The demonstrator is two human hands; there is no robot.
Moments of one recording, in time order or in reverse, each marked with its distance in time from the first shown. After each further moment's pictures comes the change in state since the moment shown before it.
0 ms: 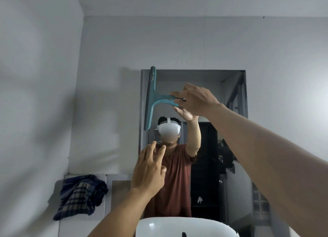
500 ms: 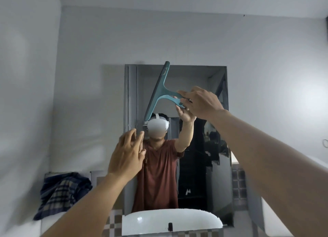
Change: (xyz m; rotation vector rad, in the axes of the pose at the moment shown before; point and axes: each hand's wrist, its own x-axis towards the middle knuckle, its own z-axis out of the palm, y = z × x) left_hand 0.020 -0.013 -0.029 0.020 0.076 0.034; right_hand -0.056 0.039 0.003 0.034 0.034 0.199
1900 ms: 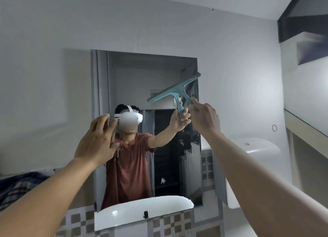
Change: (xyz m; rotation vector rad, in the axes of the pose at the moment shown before) left_hand 0.019 -0.010 -0.003 0.001 -0.095 0.098; right_hand -0.100 0.042 0.020 0.253 0.128 0.612
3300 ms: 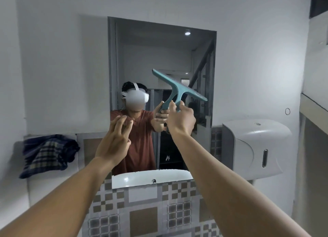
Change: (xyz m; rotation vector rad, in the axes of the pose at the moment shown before) left_hand -0.082 0.009 0.043 -0.012 -0.033 0.048; right_hand -0.111 -0.093 0.064 0.569 -0.047 0.465
